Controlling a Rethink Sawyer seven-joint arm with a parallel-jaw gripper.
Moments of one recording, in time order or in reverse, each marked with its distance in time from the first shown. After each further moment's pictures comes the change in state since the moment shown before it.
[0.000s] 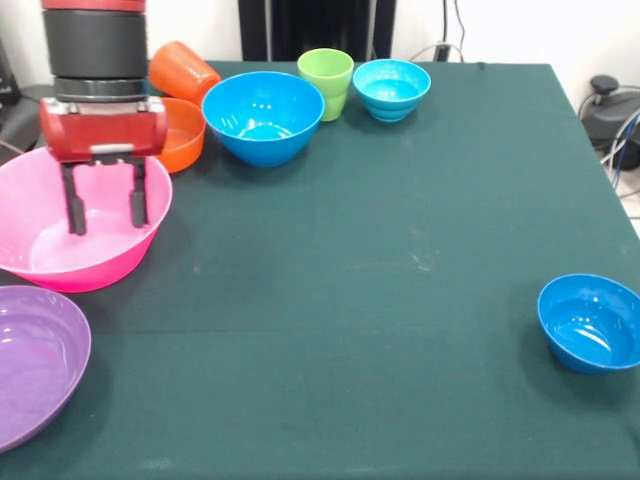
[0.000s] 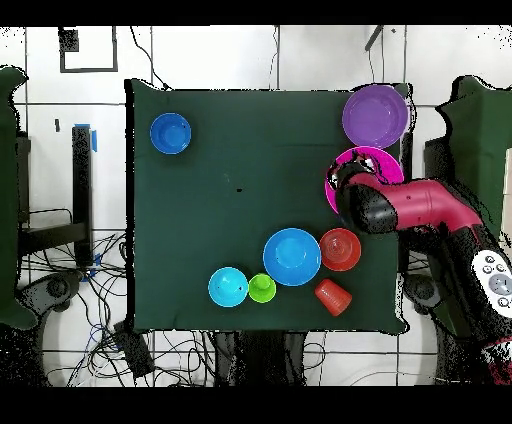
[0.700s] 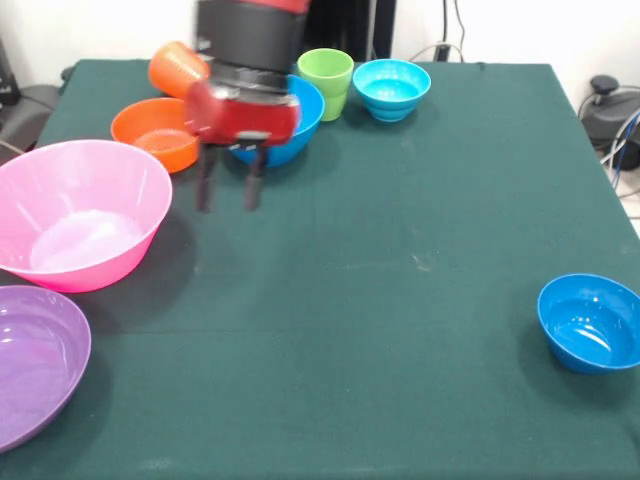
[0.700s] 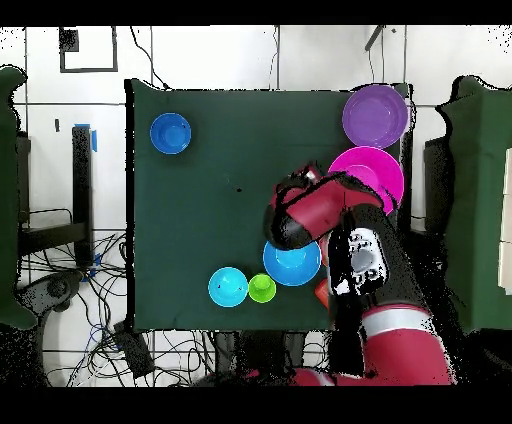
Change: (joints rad) arm 0.592 -0.095 -0.517 -0.004 -0.092 -0.178 0.388
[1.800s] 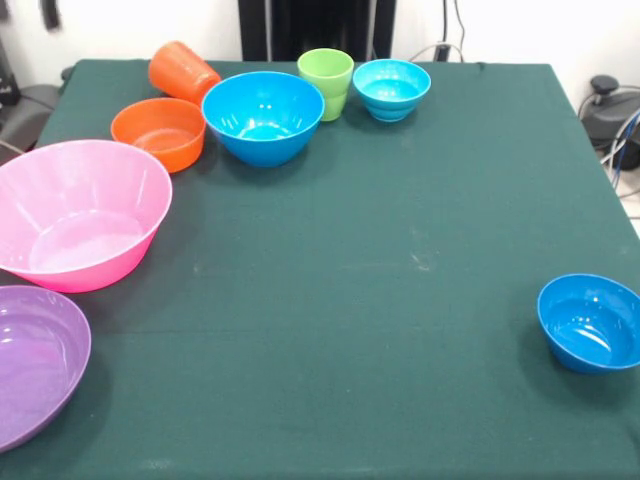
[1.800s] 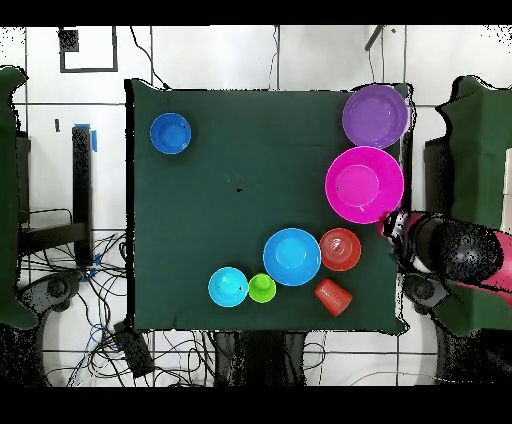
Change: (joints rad) arm -0.711 -0.293 0.354 0.189 0.580 0.581 -0.088
